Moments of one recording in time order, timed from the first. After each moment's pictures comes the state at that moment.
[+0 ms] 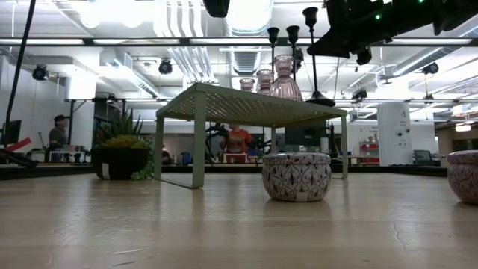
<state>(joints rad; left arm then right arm) -0.46 1.70 1.03 0.67 -0.40 -0.05 -0.03 0.99 0.52 0.39 0.63 0.08</state>
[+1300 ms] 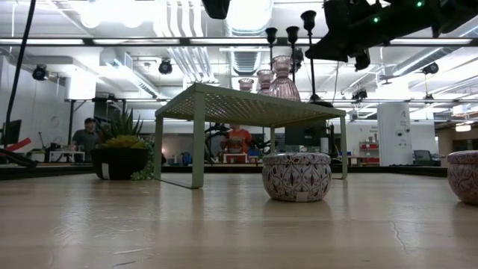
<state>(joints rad) -0.47 1.71 1.03 0.65 -0.40 -0.05 -0.04 1.04 0.51 0.40 0.63 0.16</state>
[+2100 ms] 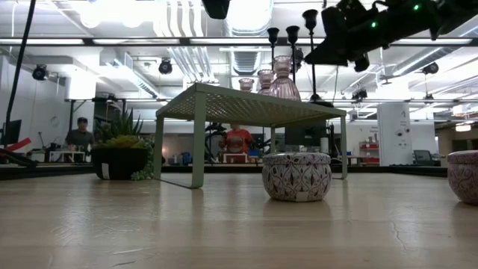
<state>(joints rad) -0.47 1.71 1.03 0.65 -0.40 -0.05 -0.04 1.04 0.51 0.38 0.63 0.12</state>
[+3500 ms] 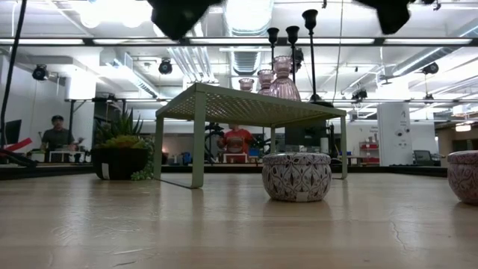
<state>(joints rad) -0.49 1.59 1.08 0.00 -0.08 -0.25 0.46 0.75 0.51 0.09 0.46 0.18</state>
